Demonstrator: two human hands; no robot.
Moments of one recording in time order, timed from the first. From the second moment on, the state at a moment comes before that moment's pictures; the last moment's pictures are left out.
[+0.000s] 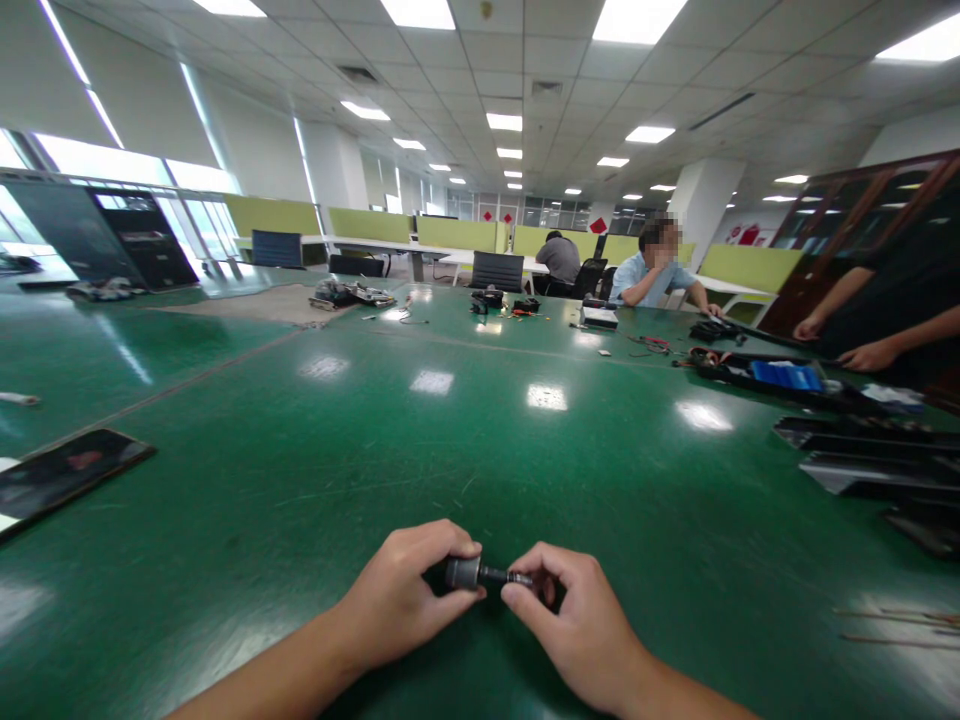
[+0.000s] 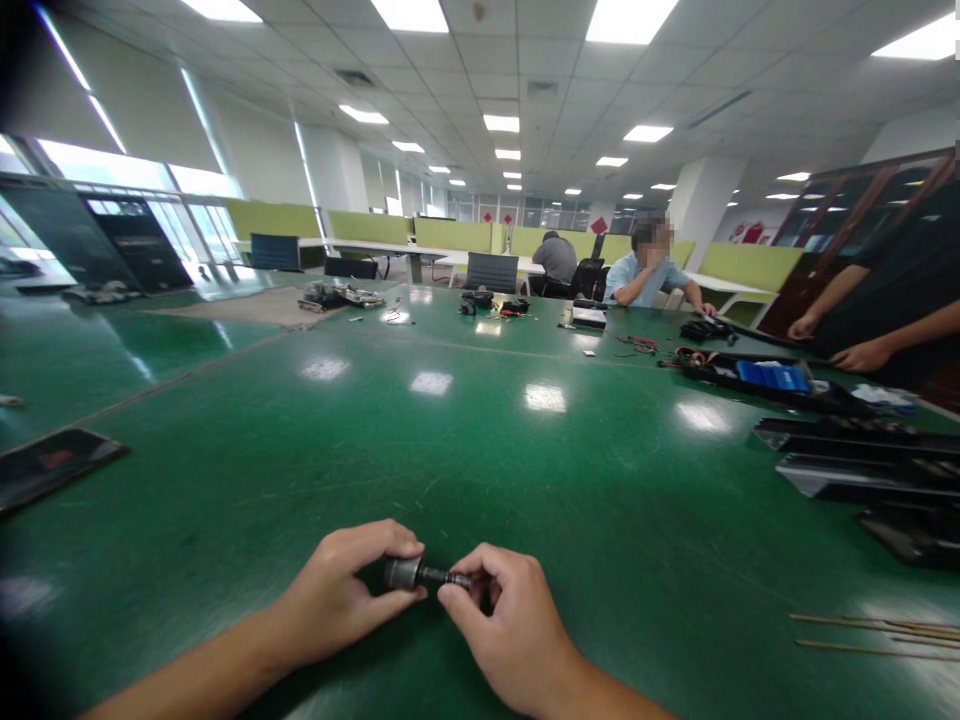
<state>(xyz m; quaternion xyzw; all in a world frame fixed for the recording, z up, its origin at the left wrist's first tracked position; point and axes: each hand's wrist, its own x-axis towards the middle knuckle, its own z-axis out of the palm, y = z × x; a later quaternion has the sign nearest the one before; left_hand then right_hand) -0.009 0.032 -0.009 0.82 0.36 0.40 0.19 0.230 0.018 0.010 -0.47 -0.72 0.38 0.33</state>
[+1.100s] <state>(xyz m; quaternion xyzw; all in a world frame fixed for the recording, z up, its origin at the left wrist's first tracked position) -0.015 0.032 -0.008 0.82 0.37 0.39 0.18 0.230 0.018 0.012 -0.48 -0.72 0.37 0.33</state>
